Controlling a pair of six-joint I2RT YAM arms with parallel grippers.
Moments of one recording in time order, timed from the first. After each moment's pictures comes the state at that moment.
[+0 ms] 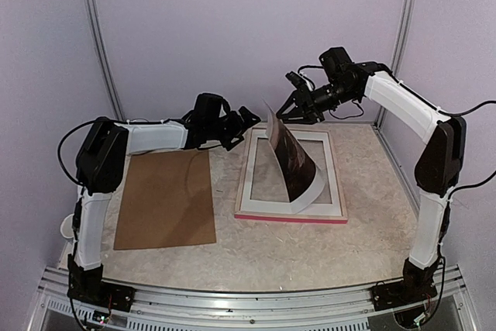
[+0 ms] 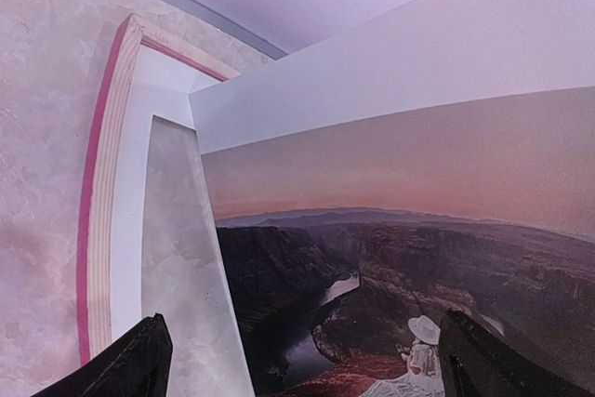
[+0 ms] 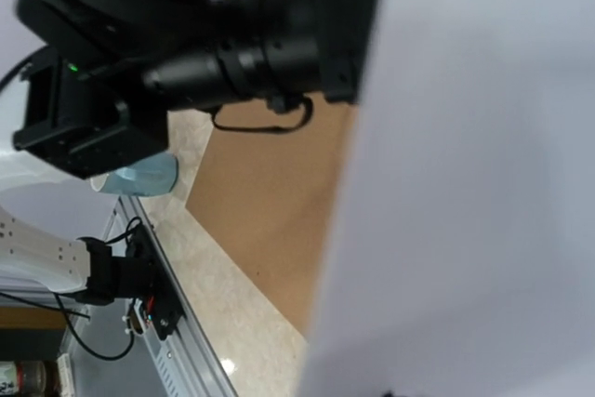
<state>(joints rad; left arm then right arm) -0.59 2.23 1.71 0.11 0.23 -1.00 0.45 1.96 2.04 -0.92 -0.82 0.28</state>
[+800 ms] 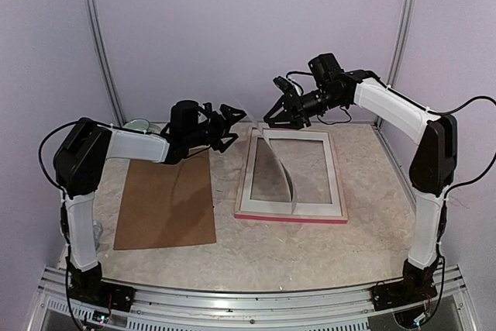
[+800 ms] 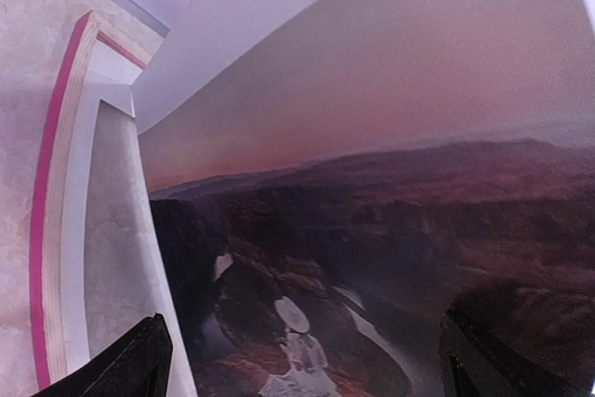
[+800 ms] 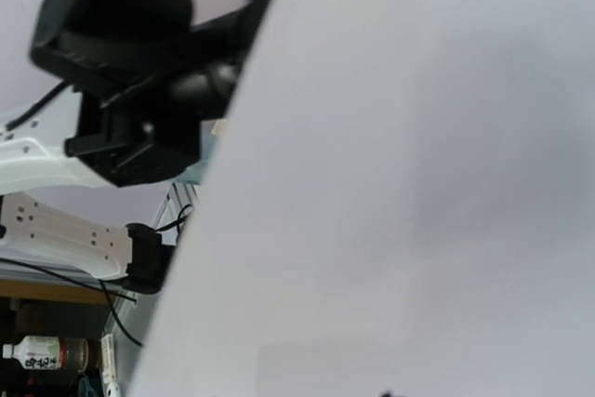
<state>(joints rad) -0.55 2.05 1.35 0.53 0.35 -1.20 0.50 2.00 1.98 -0.78 -0.93 0.34</state>
